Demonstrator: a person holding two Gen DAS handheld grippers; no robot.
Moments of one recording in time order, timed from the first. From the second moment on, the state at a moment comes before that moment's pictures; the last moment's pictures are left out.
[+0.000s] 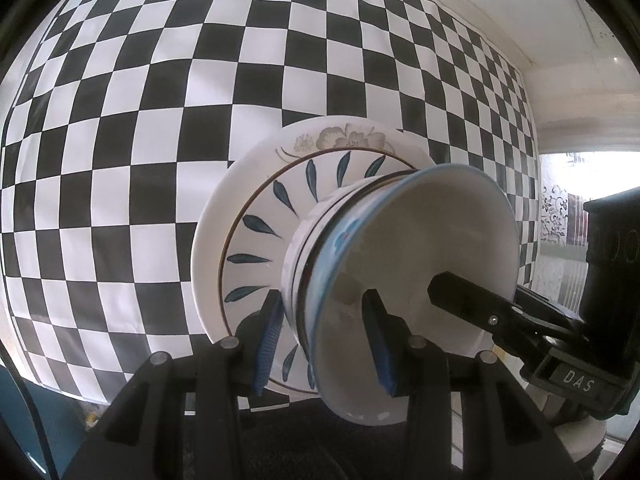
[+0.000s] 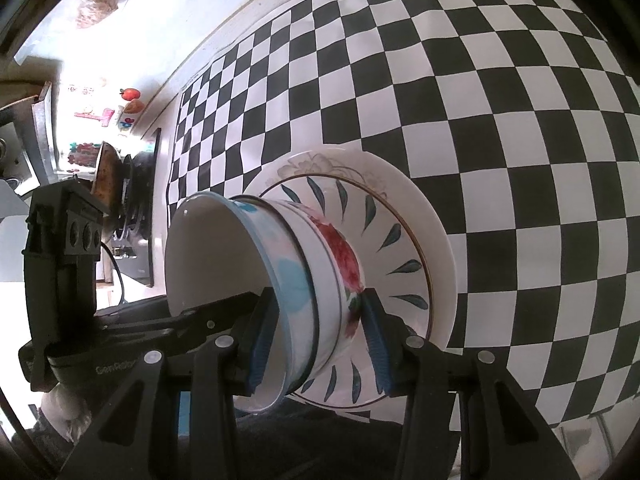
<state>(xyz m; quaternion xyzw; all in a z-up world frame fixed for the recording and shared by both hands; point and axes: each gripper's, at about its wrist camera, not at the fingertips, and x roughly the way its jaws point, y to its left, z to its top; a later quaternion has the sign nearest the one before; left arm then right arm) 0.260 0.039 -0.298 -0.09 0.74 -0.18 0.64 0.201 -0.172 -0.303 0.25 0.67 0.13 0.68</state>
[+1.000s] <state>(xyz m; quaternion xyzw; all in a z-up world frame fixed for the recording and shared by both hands) 0.130 0.074 -0.141 -0.01 0.55 -0.13 0.83 0.026 -0.150 -0.125 0.10 0.48 0.00 0.87</state>
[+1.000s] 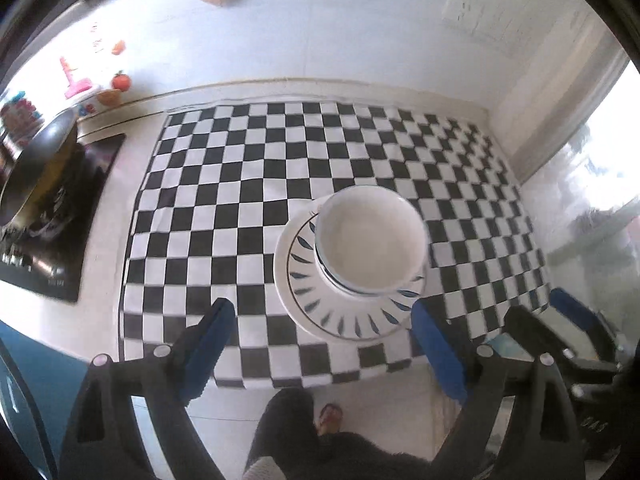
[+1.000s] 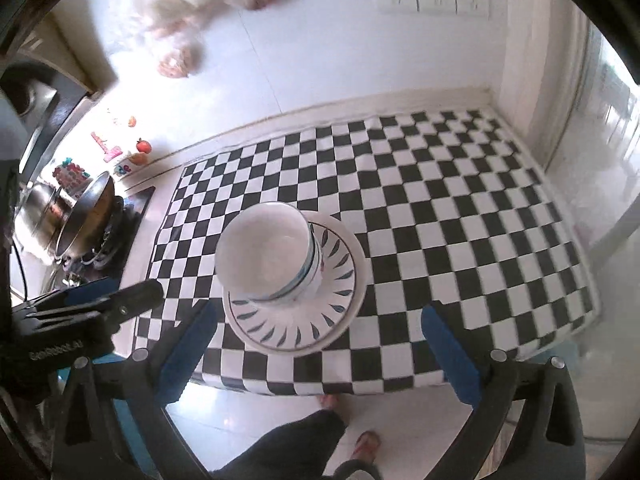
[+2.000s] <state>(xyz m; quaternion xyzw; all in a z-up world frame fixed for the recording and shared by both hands) -0.062 0.155 -0.013 0.02 0.44 -0.06 0.90 -0.172 -0.058 0.039 0.03 0.40 -0.05 0.92</state>
